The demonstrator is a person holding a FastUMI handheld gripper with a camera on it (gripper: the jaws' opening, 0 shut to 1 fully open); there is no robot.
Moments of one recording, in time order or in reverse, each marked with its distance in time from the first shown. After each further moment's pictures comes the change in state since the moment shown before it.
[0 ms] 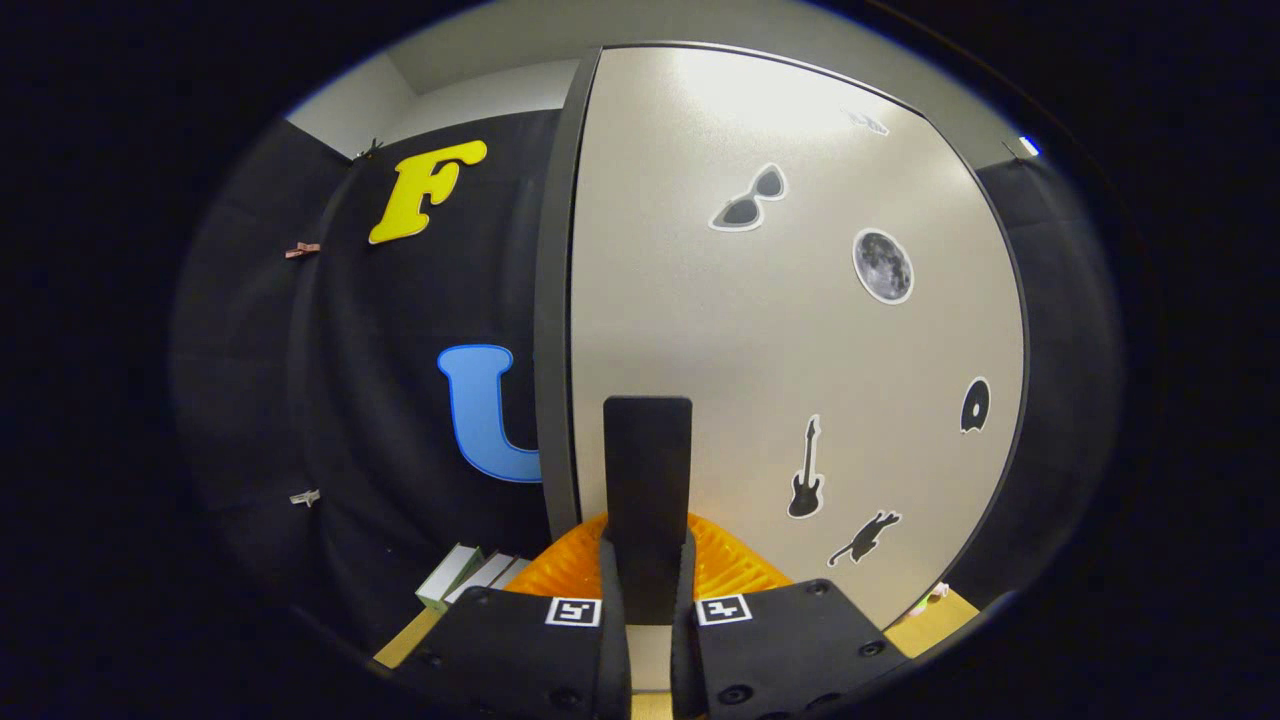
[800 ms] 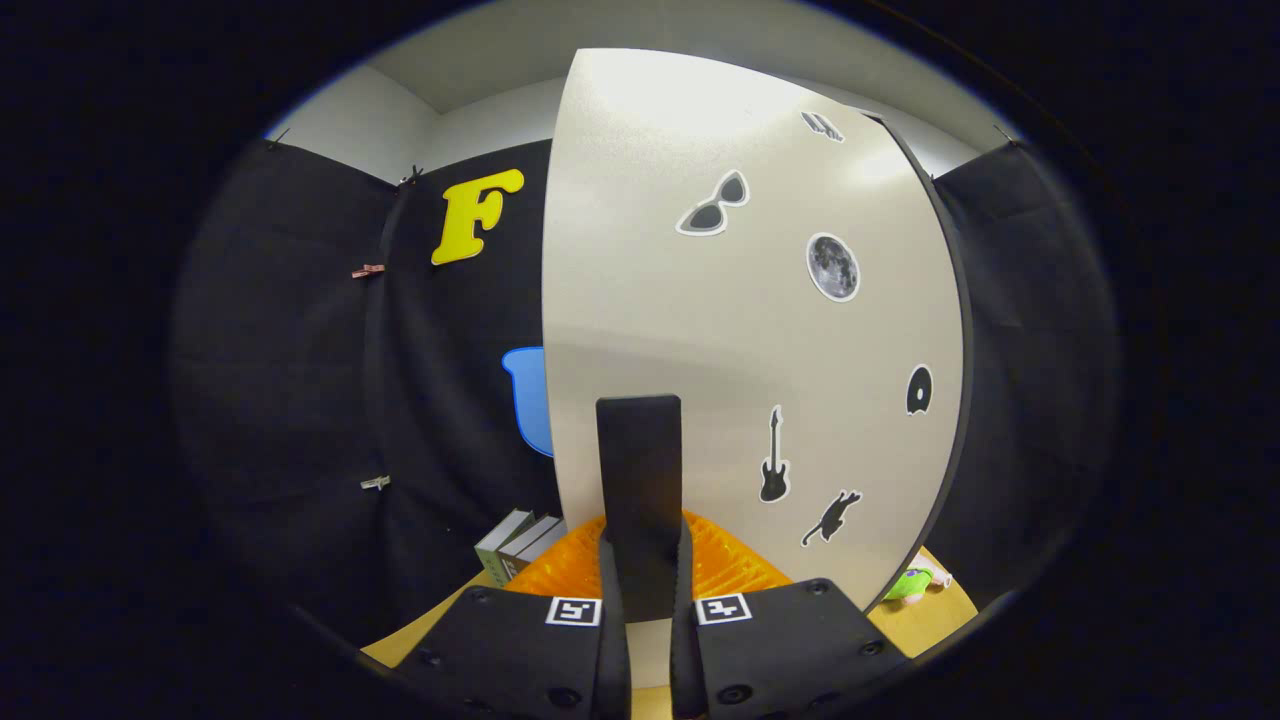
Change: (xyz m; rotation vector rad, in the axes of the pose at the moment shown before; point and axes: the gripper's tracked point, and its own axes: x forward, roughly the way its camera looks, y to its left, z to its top) arm -0.113 -0.027 0.007 0.034 -0.007 0.177
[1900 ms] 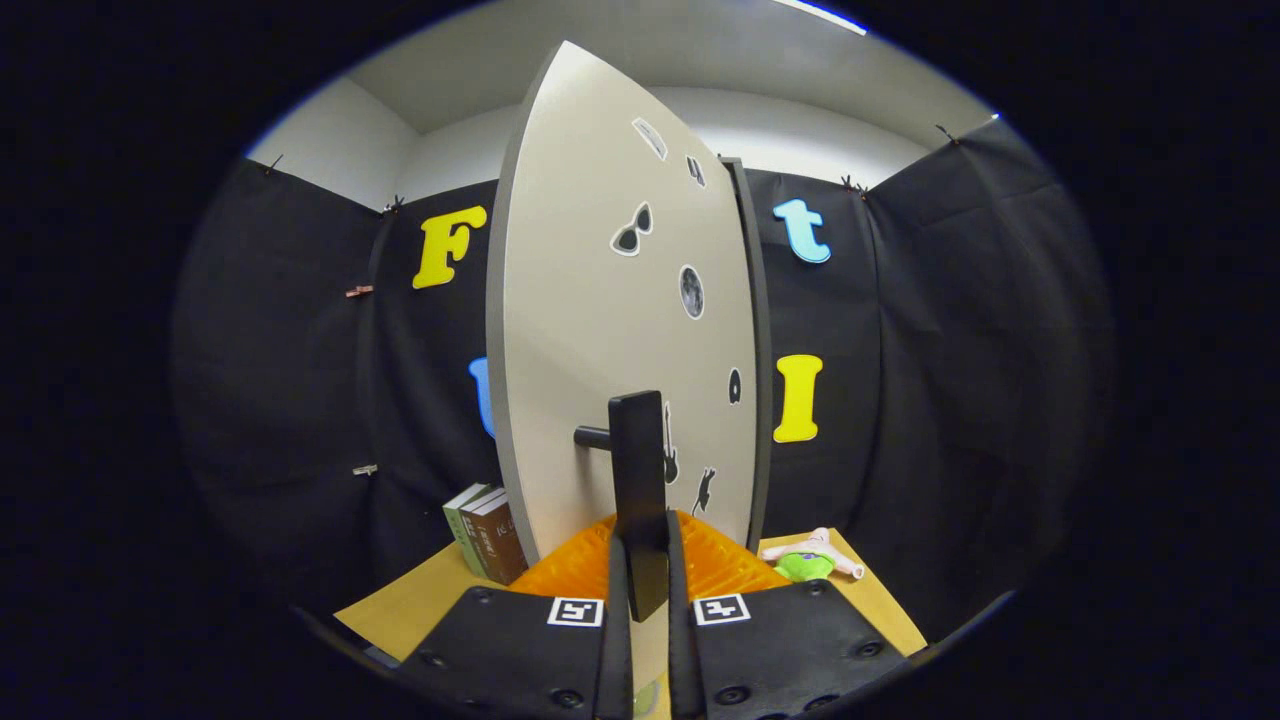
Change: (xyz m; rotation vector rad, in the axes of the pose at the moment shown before) arm -0.170 -0.140 0.013 -0.002 -0.037 -0.092
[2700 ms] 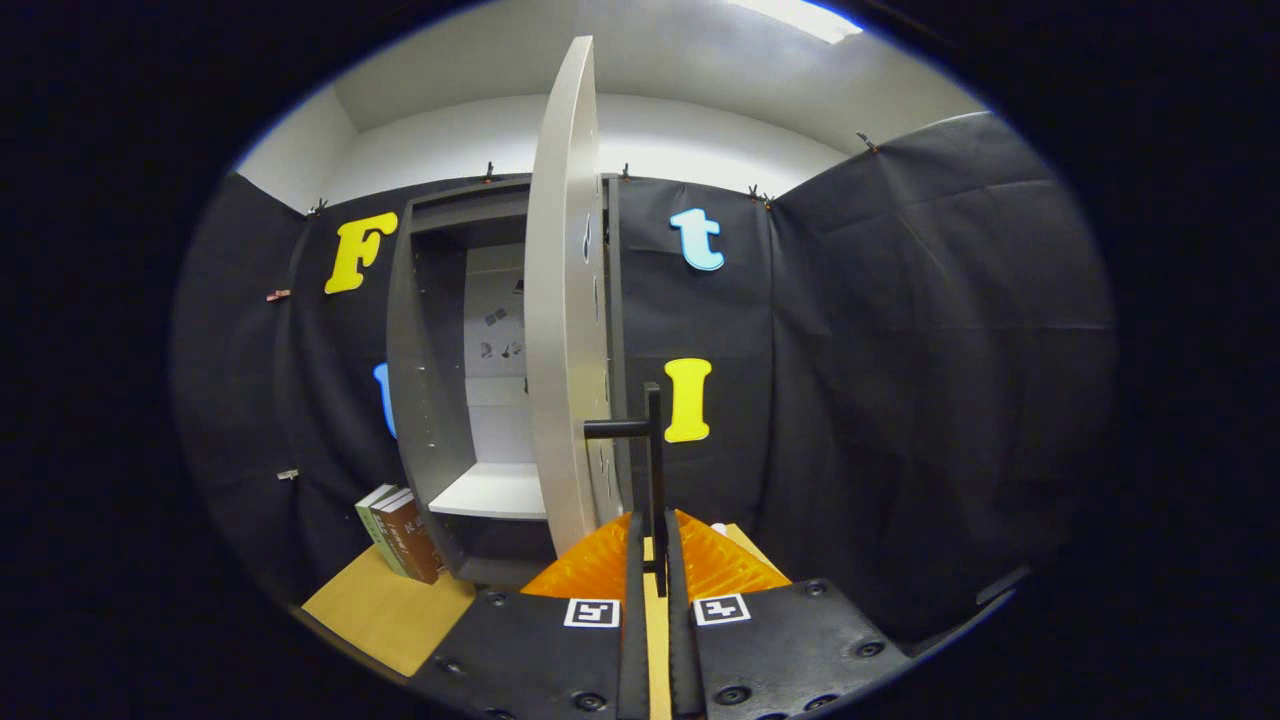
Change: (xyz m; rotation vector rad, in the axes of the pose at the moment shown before) arm -0.052 -0.124 0.013 -0.017 -0.032 -0.274
